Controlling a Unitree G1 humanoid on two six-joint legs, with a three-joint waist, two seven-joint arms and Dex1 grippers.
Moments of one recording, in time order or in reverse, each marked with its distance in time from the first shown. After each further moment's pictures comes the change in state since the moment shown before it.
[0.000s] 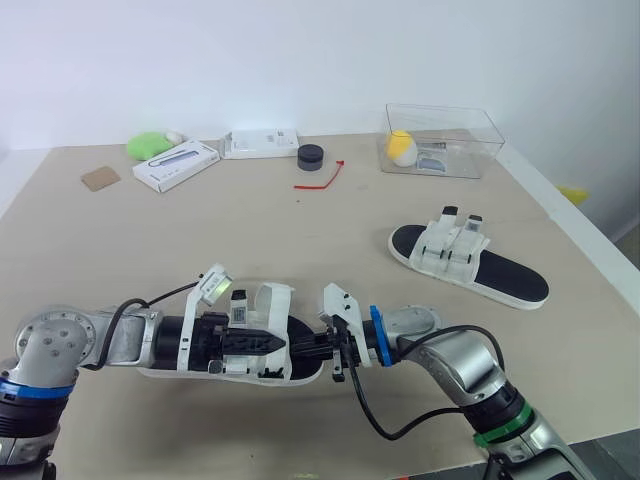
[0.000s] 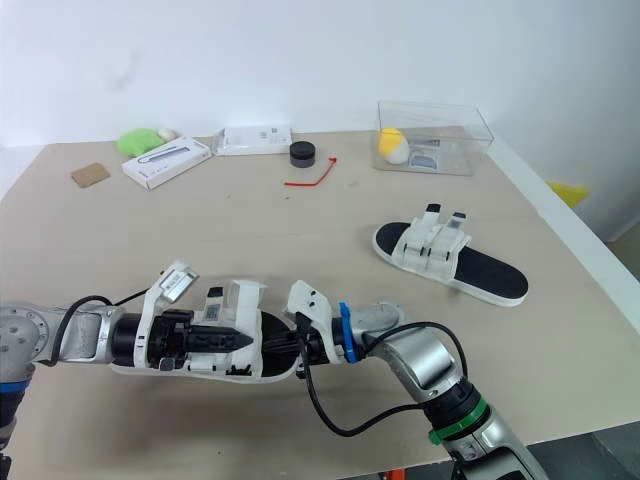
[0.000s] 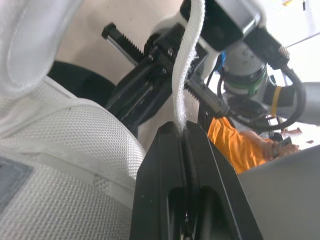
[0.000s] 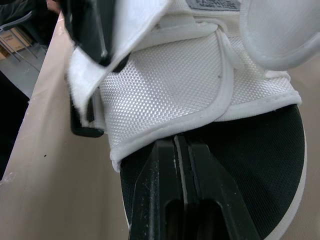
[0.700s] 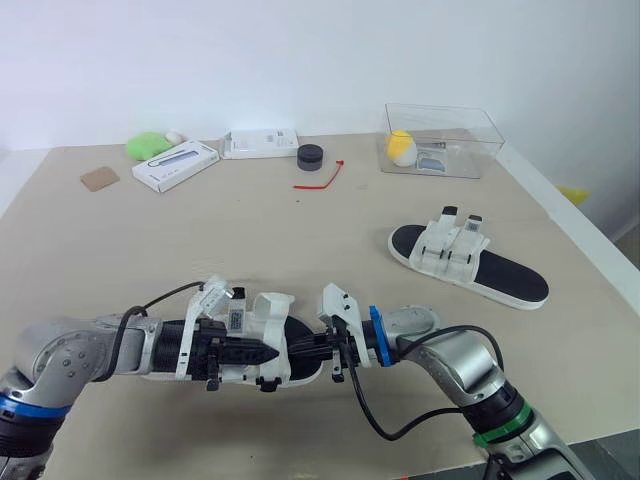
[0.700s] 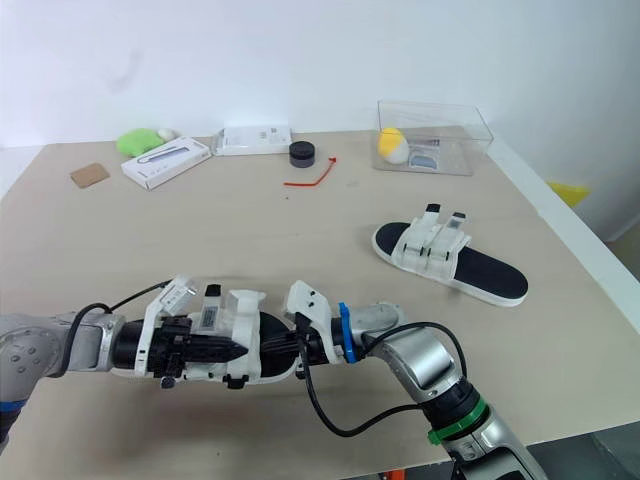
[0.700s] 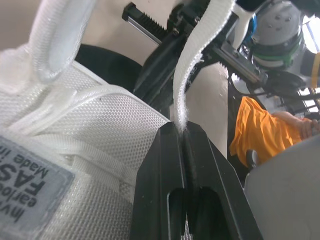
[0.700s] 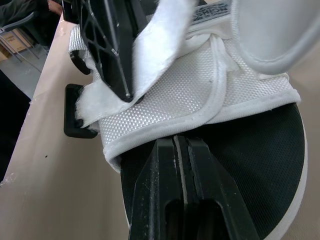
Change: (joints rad) left arm 0.090 0.046 -0.043 -0.107 0.301 -0.156 -0.260; right arm 0.000 0.005 0.001 -0.001 0.001 -0.003 0.003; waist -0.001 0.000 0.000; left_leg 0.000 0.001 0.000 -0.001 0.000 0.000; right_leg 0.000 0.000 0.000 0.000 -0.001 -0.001
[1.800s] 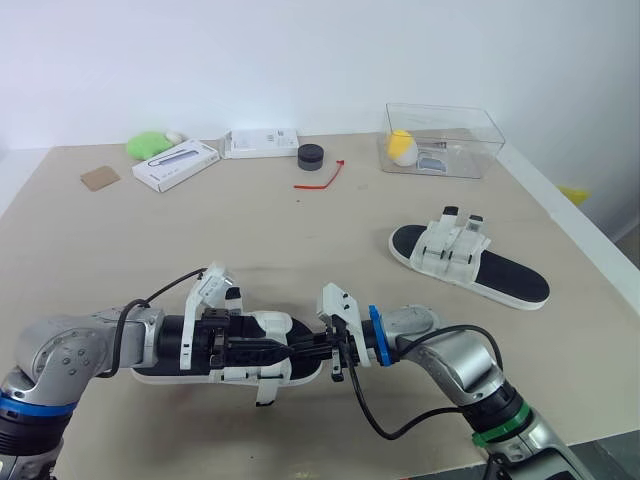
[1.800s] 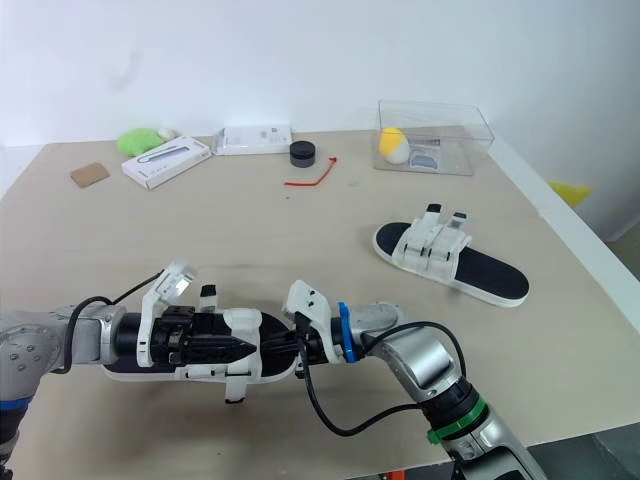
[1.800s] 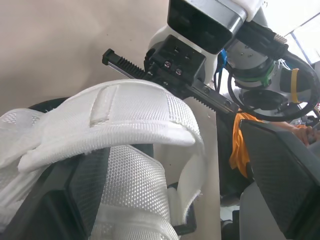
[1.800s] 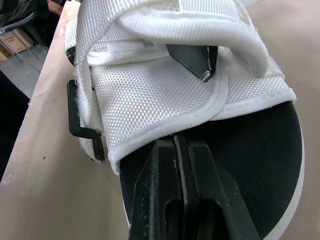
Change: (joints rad) left arm -0.043 -0.066 0.066 0.004 -0.030 -0.003 0.016; right arm -0.001 0.000 0.000 0.004 -0.001 -0.001 -0.002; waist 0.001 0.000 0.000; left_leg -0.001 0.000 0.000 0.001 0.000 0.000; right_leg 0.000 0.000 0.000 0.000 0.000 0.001
